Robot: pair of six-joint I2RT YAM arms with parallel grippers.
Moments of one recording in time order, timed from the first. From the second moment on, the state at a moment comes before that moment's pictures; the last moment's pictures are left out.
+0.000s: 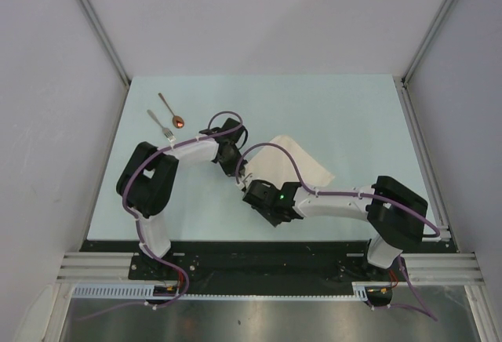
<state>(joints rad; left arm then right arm) -0.55 1.86 1.17 -0.54 -0.01 -1.03 1.17 1.65 1.01 -0.56 0.29 0.26</state>
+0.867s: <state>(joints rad) -0.53 1.86 1.16 -0.53 0.04 -1.02 1.14 1.65 0.95 -0.52 0.28 0.24</state>
